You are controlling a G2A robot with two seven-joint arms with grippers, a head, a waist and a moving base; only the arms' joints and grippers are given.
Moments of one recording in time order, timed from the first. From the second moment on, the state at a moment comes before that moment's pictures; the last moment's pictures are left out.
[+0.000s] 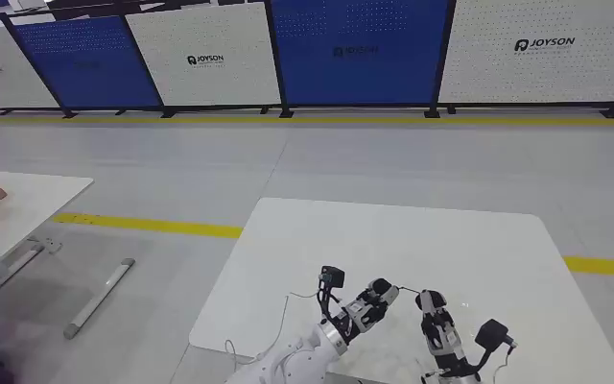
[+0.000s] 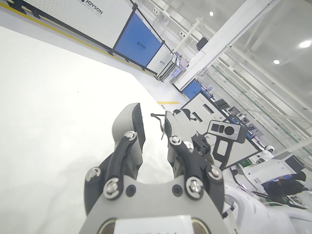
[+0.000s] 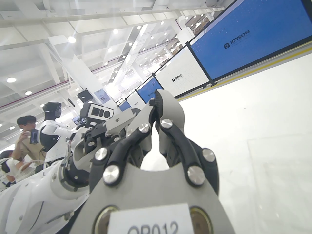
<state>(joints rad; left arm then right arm) 1.42 -1.26 -0.85 -1.57 0.47 -0.26 0.14 -1.58 -1.11 0.96 -1.57 -0.64 -0.34 -0.61</state>
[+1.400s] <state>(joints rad) 1.42 -1.27 -0.83 -1.60 0.54 -0.27 0.12 -1.59 -1.09 0.96 -1.59 -0.67 -0.34 -0.60</state>
